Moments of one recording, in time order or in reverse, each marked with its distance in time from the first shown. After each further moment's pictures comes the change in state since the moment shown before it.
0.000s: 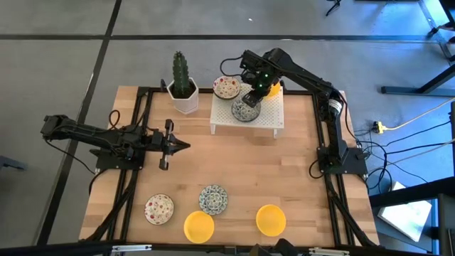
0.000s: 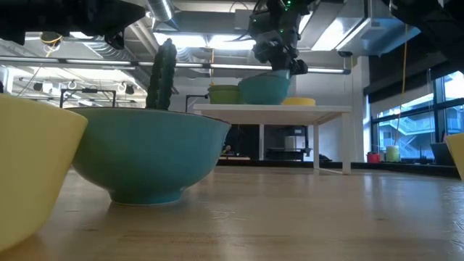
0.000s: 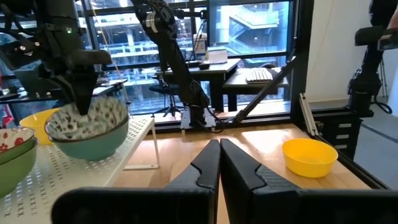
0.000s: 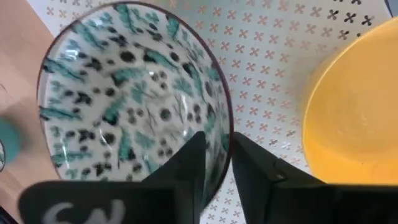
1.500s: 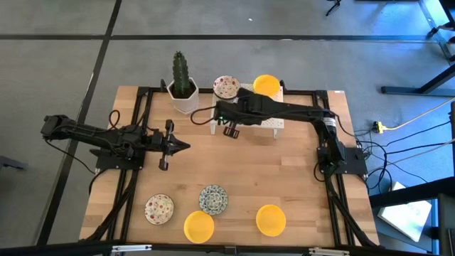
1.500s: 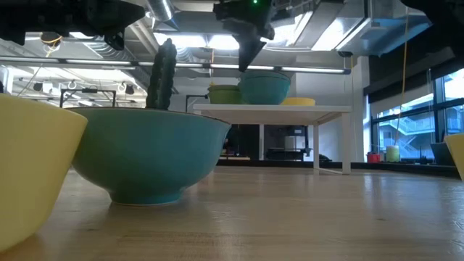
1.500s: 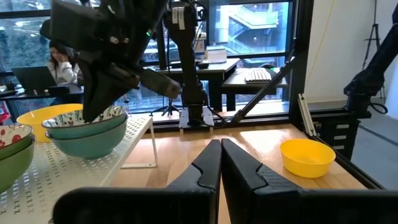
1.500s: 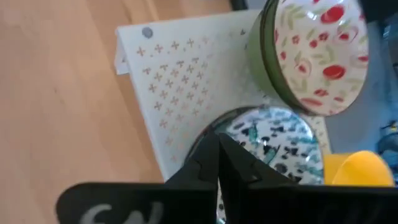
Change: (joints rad) left arm 0.000 0.000 0.000 -0.003 0.007 -0.017; right arm 0.459 0.016 -0.032 0.258 0.648 0.011
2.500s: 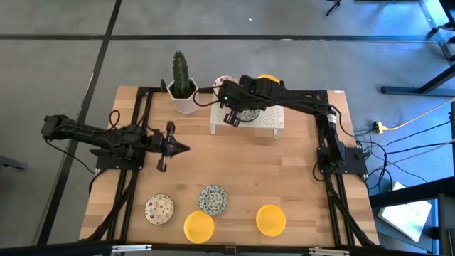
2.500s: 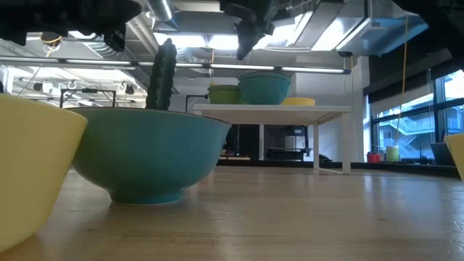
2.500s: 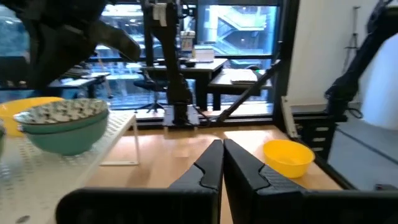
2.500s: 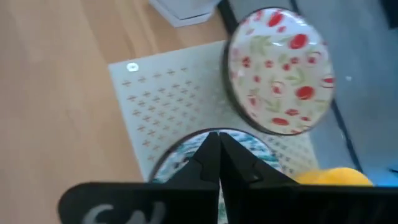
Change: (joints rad) left arm 0.000 0.000 0.000 -0.006 0.064 -0.061; right arm -0.088 -0.002 0.145 -0.025 -0.117 -0.075
